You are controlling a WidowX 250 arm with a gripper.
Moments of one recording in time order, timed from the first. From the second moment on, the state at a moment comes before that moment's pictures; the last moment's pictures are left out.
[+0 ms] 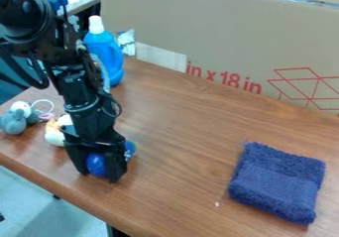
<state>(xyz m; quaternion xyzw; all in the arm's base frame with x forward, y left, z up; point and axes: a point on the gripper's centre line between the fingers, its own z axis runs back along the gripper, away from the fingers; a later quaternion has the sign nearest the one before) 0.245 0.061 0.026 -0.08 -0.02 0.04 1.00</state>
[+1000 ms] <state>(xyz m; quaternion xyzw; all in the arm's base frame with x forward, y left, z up) 0.353 0.038 0.109 -0.03 -0.17 0.04 0.98</state>
